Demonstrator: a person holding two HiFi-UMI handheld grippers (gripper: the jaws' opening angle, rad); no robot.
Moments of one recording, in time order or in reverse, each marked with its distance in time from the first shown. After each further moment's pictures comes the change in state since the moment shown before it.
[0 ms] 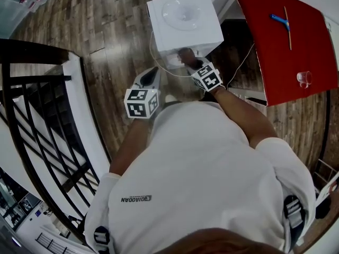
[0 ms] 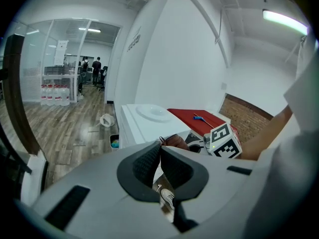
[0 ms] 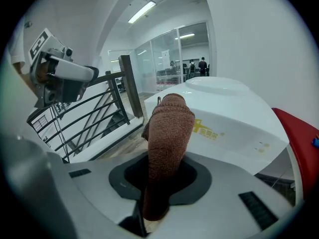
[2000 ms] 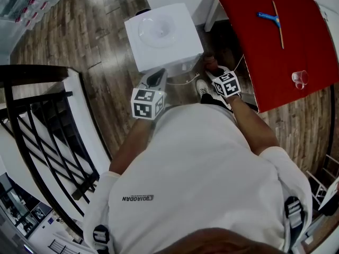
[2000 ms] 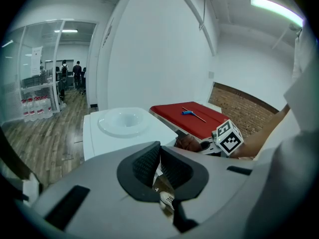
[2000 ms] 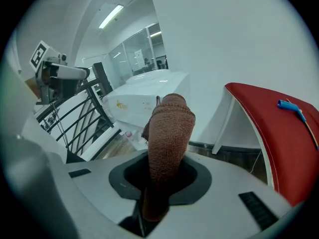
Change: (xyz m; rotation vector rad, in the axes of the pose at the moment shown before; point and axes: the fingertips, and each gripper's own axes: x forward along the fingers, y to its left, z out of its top) left arm 0.096 -0.096 0.043 0.163 0.065 -0.086; right arm -0.099 -0.148 -0.101 0.229 0.025 -0.121
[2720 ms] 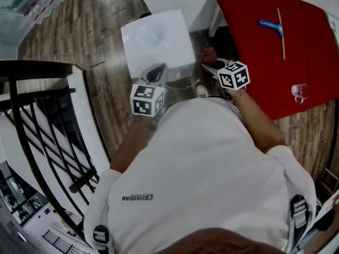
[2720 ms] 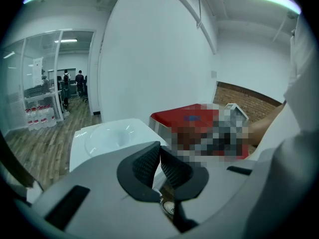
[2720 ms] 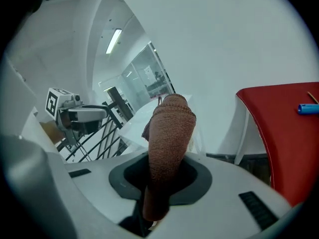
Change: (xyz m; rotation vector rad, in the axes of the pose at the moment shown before) left arm 0.042 -0.023 0.053 0.040 -0.041 0.069; right arm -0.036 -0.029 0.090 0.092 -0.117 0.280
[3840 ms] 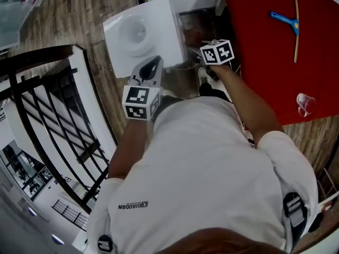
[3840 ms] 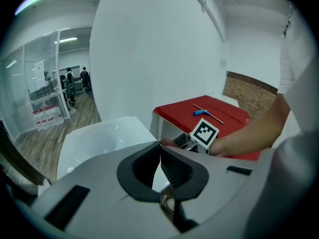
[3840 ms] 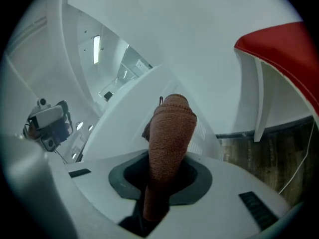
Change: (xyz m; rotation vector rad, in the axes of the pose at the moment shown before) left arm 0.064 -0.014 0.023 0.001 0.104 0.099; right arm 0.107 -0.077 -0.024 0.235 0.121 0.185
